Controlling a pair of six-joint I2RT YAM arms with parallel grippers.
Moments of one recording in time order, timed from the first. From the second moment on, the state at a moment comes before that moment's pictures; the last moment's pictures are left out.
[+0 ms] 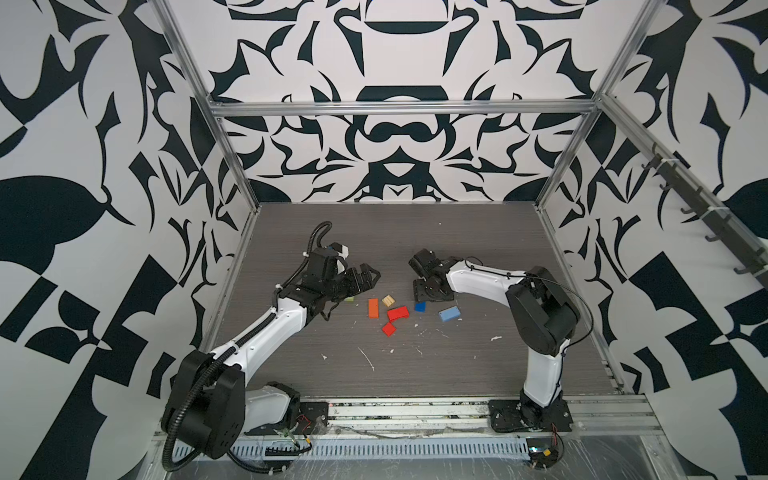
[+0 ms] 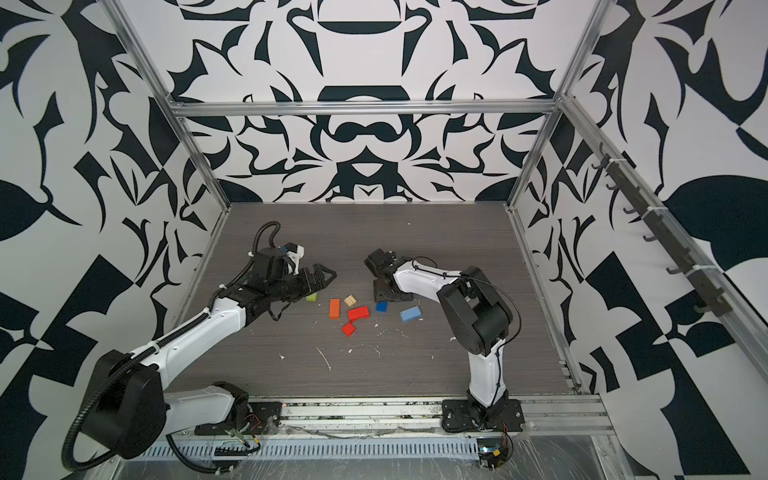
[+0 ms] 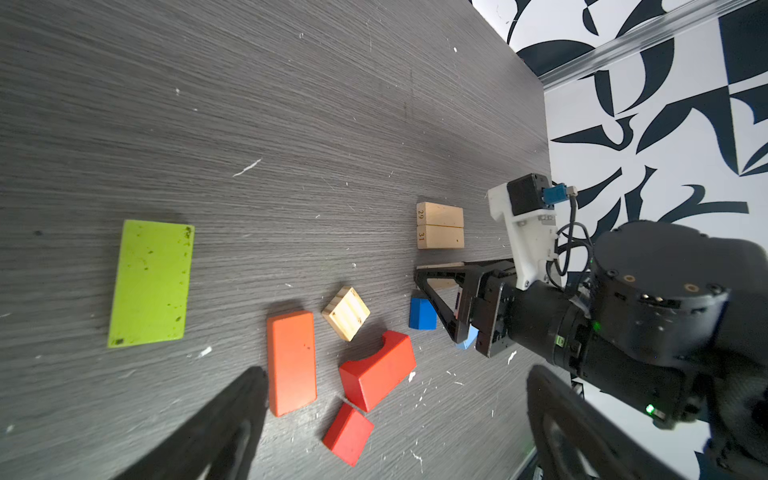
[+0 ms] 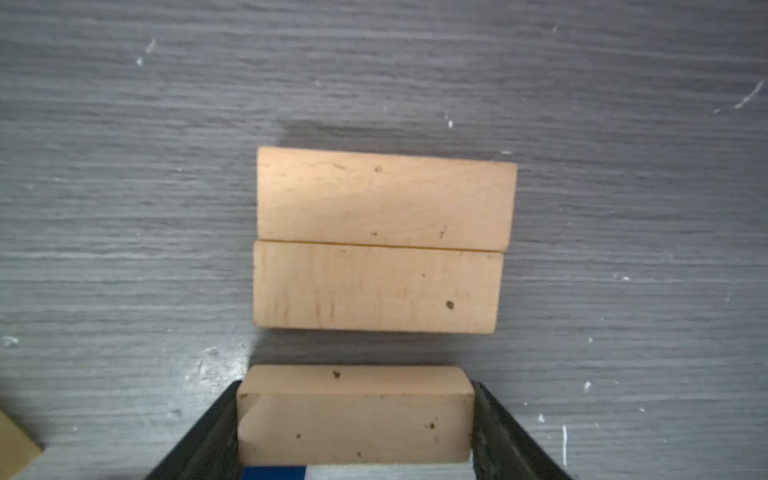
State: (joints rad) left arm -0.42 1.26 0.76 -0.18 0.37 -0.73; right arm 0.66 1.91 1.24 -0.62 0.20 0.60
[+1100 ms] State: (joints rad) left arm -0.42 1.24 0.76 -0.18 0.37 -0.73; right arm 0.63 1.94 1.26 -0.60 0.21 0.58
